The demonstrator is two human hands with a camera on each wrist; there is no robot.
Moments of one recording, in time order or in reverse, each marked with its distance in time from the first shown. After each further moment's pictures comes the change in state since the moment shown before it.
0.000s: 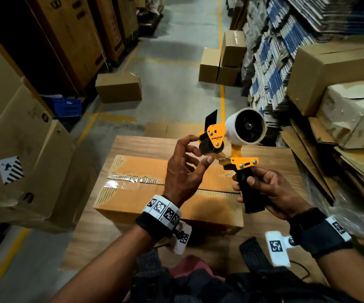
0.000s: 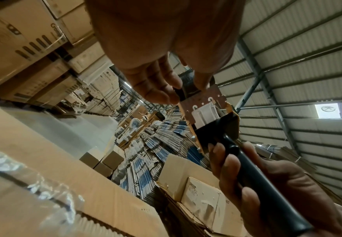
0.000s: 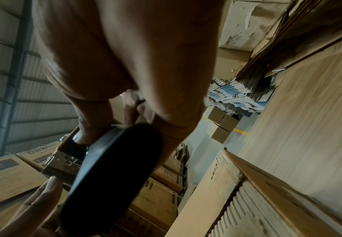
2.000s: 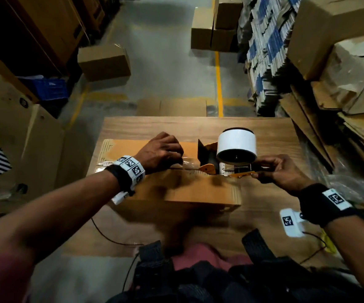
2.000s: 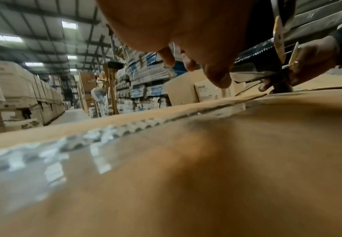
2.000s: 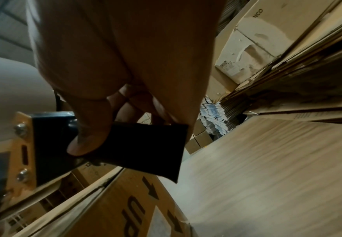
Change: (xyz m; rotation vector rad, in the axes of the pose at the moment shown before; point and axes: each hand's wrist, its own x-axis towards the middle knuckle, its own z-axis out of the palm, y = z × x) left_hand 0.055 -0.110 -0.062 0.690 -0.809 0.836; right_hand 0.017 0.041 -0.076 -0.502 0.159 0.043
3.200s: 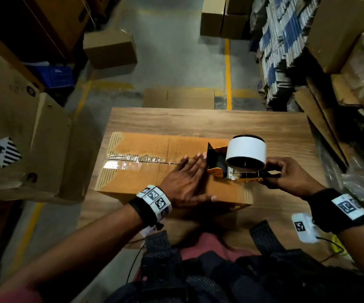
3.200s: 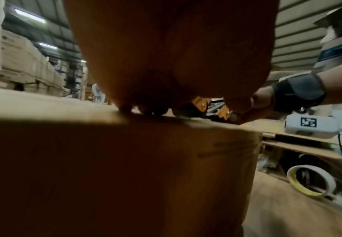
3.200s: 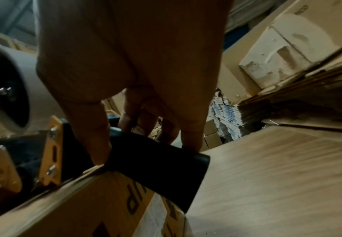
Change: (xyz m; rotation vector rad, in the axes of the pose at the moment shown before) left_hand -0.008 0.094 0.044 -0.098 -0.559 -0.505; right_hand 0.005 0.009 0.007 -0.237 -0.108 -0.073
